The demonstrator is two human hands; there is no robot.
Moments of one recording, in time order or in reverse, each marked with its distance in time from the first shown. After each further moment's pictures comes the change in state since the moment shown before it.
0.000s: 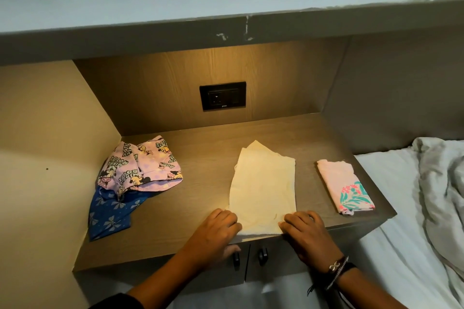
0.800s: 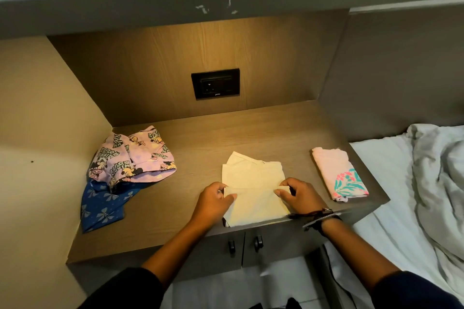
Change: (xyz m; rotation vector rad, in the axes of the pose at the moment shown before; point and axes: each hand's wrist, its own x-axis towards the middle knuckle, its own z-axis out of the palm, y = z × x) left_hand 0.053 0.003 -0.017 -0.953 0.079 -0.976; right_hand 0.059 0.027 -0.015 0.696 -0.170 0.660
